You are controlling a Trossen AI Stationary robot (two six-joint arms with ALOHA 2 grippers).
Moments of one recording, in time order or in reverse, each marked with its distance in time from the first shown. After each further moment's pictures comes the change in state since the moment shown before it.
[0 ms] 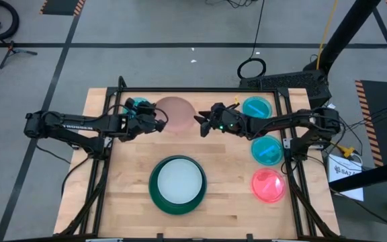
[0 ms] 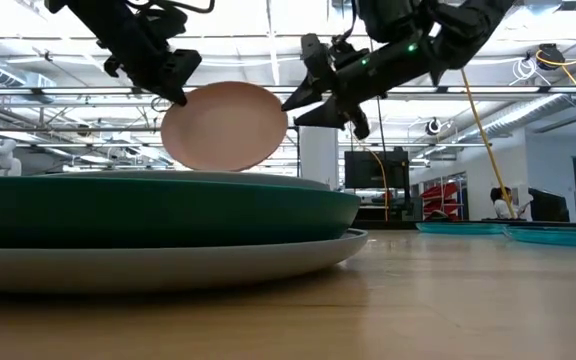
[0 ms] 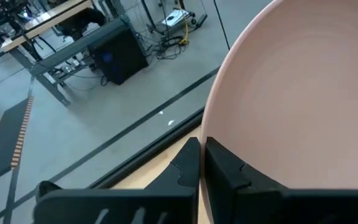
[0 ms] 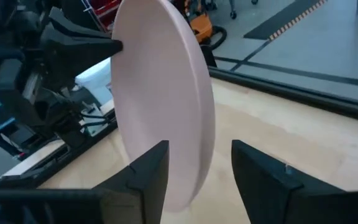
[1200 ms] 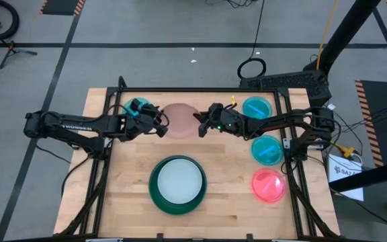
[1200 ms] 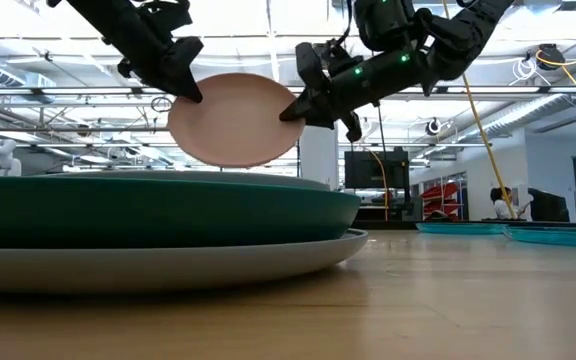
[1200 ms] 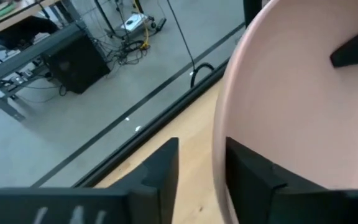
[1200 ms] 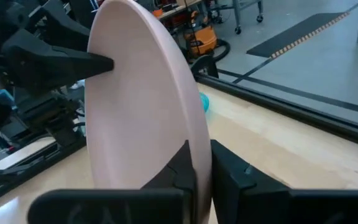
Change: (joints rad) left arm -0.011 -0.013 0.000 0.067 0.153 0.091; right arm -0.001 0.052 -0.001 0.106 -0.025 -0.100
